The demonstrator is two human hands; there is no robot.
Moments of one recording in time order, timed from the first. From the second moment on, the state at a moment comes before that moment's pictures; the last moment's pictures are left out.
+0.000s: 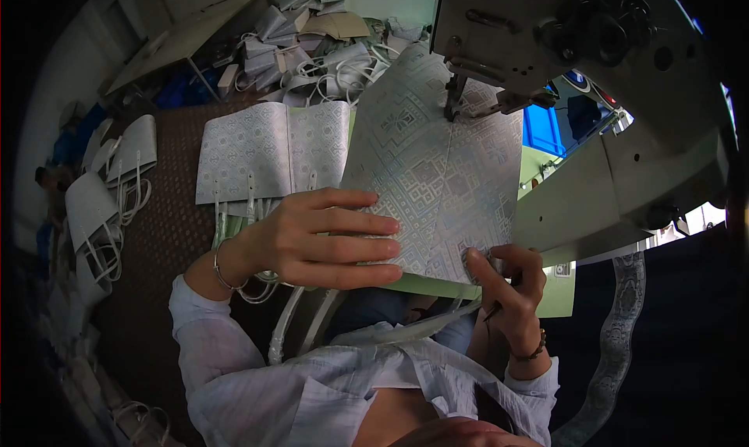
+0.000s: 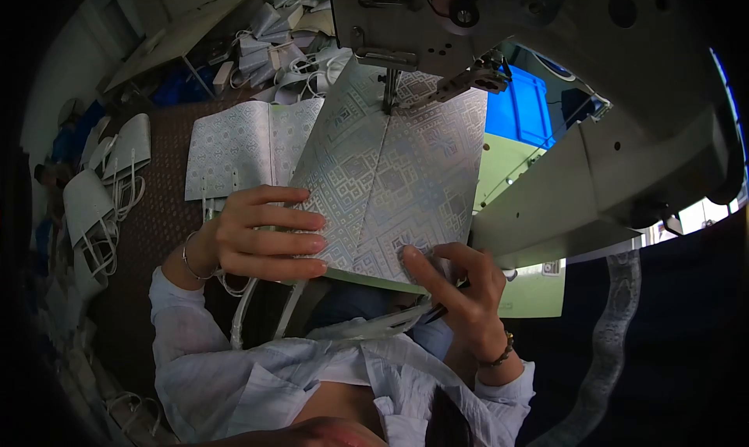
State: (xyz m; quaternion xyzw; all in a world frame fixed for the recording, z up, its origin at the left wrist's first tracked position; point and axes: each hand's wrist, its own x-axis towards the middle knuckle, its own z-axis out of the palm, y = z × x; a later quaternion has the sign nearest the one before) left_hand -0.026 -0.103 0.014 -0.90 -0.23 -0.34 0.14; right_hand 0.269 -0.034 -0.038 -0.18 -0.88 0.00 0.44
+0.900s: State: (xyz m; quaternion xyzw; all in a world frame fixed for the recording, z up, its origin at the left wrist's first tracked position) left_hand -0.038 -0.055 0.038 -0.89 -0.26 -0.33 0.16; right_hand 0.251 0.009 -0.022 -0.24 -0.87 0.01 0.43
